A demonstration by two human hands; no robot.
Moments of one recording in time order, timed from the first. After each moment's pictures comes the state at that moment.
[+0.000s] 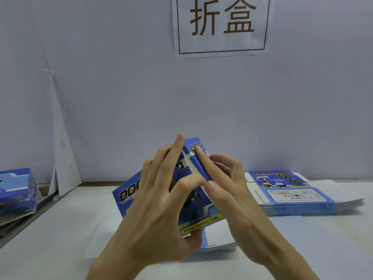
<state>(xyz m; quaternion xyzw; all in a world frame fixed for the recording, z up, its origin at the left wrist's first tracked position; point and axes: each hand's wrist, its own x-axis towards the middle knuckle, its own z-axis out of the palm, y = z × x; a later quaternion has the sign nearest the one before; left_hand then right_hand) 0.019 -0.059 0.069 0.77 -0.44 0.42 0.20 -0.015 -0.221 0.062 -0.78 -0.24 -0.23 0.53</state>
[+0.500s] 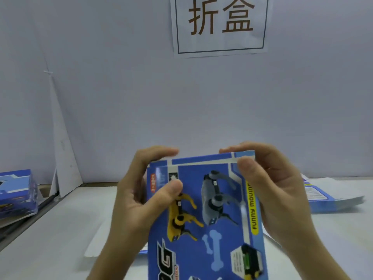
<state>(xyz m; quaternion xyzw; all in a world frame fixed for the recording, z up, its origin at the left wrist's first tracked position) 0.004 -0.051 0.084 0.61 -0.36 0.21 0.68 -0.026 -0.237 0.087 -0.60 -0.27 -0.34 0.67</state>
